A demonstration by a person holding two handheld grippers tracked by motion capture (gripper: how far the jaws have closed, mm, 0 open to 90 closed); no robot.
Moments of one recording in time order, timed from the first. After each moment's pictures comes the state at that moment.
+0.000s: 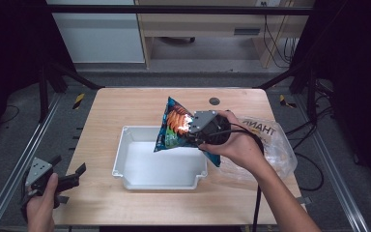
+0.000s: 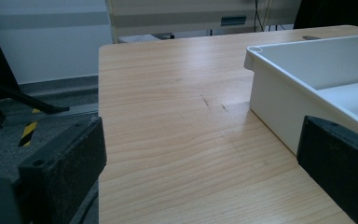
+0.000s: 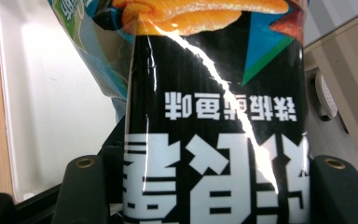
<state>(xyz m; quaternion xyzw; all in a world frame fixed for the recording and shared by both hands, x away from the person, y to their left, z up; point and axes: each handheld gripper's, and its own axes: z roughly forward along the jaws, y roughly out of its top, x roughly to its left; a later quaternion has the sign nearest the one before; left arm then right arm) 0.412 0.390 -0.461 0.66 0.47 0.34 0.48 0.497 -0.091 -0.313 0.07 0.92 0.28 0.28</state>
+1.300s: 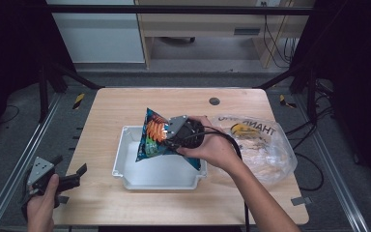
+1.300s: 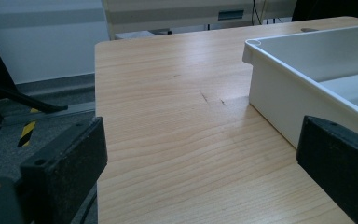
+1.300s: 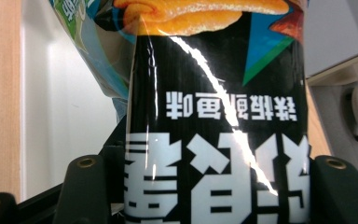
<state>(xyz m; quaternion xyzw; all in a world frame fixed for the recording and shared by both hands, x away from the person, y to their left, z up) 0.415 0.388 -0.464 0.67 0.46 0.33 0.47 0.509 -0.034 -0.344 0.04 0.93 0.28 0.23</state>
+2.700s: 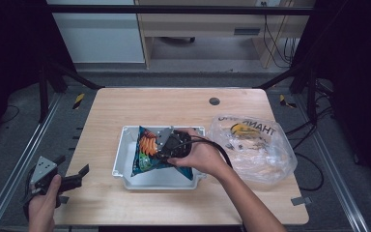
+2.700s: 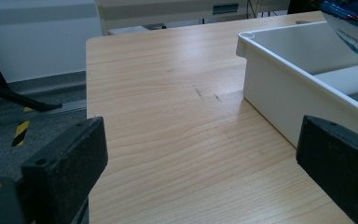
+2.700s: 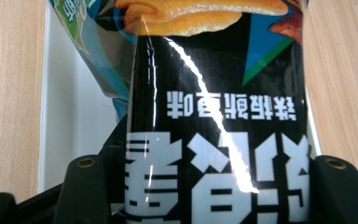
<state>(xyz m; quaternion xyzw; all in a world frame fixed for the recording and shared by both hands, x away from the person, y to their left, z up) 0.418 0.384 -0.466 0.68 0.46 0.32 0.47 0.514 -0.004 -0.391 0.01 0.95 0.26 0.18</state>
